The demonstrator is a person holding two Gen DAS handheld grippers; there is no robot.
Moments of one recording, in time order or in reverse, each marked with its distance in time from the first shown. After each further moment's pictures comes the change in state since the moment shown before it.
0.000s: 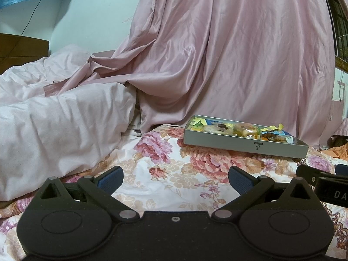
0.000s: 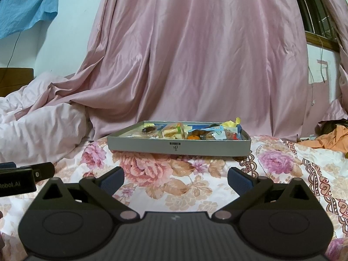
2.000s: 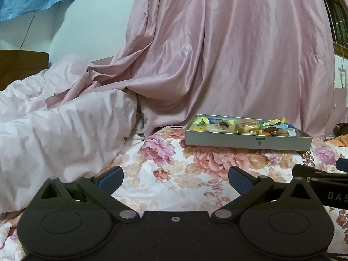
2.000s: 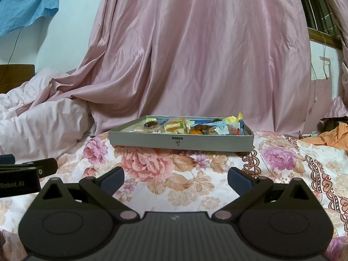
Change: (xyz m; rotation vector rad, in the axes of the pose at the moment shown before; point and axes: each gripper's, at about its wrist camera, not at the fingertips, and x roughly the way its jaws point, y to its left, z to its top) left arm -0.003 -0.012 0.001 0.082 -0.005 0.041; right arm 0.001 0.002 -0.004 -0.003 0.024 0.008
